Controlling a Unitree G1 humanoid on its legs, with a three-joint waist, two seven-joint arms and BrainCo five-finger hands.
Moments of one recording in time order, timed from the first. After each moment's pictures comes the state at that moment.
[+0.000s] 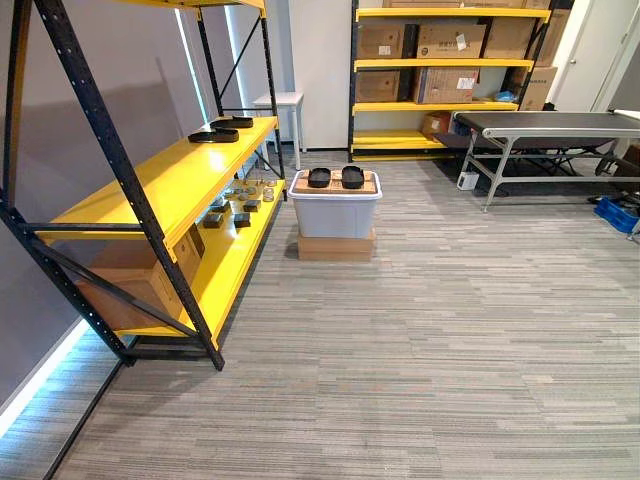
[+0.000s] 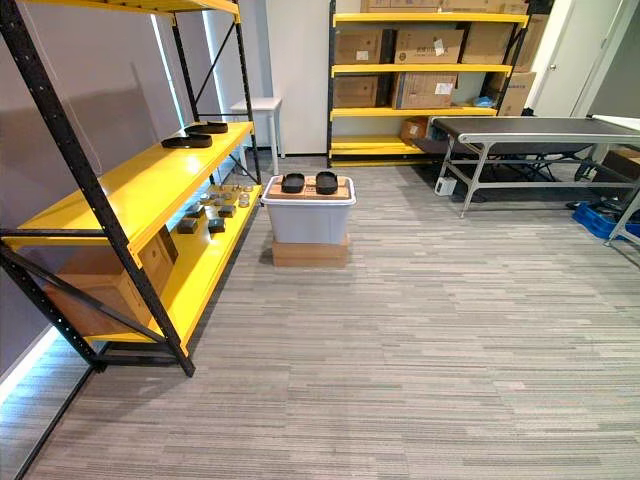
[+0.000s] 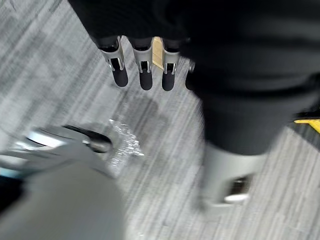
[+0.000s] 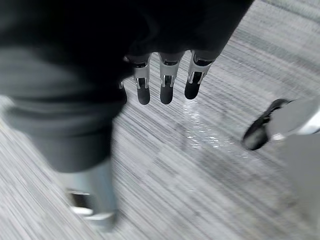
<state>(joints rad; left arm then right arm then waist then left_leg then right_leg) 0.12 0.11 0.39 1.13 -0.11 0.01 -0.05 0.11 -0.13 -0.74 1.13 0.37 0.01 0.06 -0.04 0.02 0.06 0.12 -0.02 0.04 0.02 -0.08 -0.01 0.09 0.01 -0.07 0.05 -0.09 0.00</state>
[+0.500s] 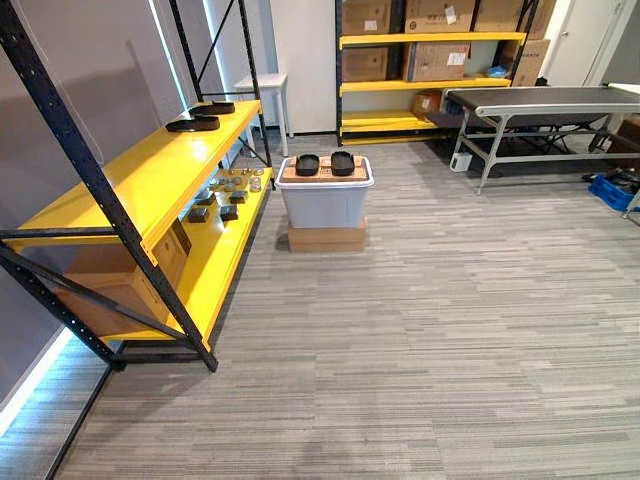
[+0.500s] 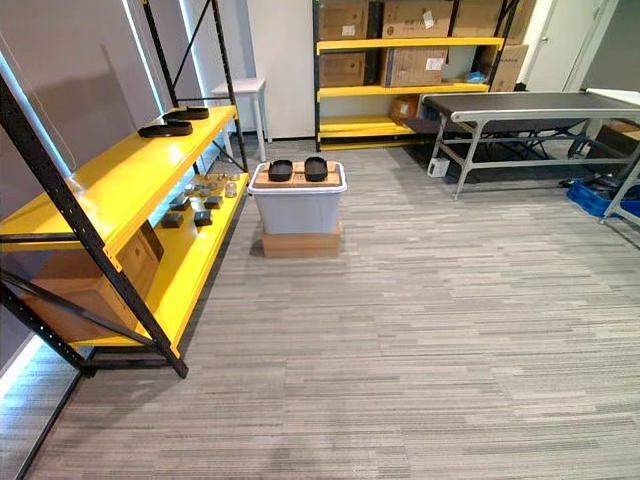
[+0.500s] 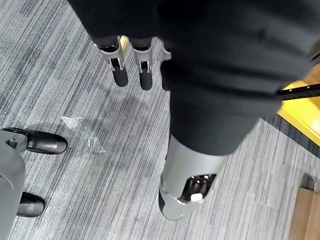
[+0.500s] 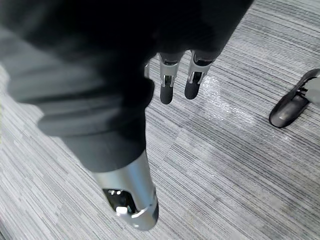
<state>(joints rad) 0.03 0.14 0.34 1.13 -0.12 -0.03 -0.05 -0.01 -0.17 -0.74 1.15 0.38 0.00 0.06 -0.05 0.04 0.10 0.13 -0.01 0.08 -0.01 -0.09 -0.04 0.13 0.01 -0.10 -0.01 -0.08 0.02</state>
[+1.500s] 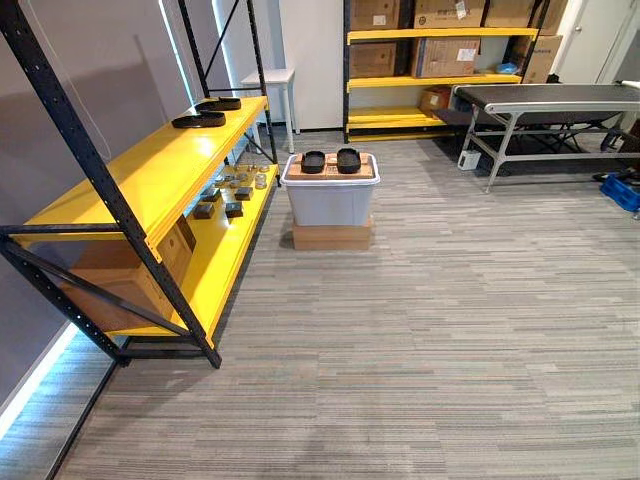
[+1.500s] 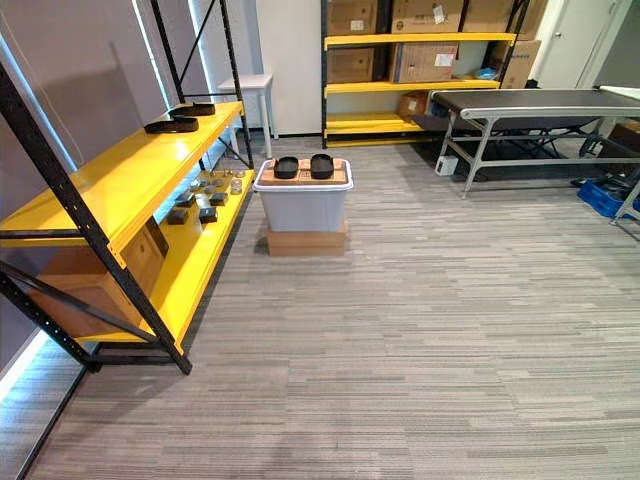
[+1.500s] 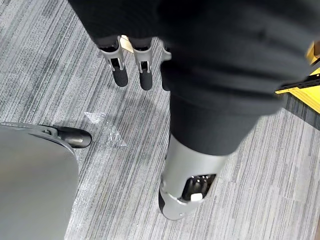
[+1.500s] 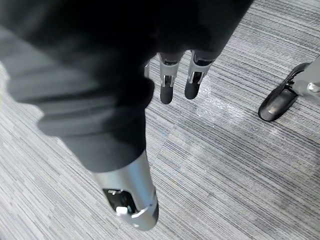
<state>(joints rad) 0.08 0.08 0.29 1.13 -0.10 -0.03 -0.01 0.00 -0.12 -0.70 1.15 0.37 -0.01 0.05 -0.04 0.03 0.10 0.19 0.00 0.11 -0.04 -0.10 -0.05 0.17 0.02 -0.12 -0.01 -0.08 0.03</state>
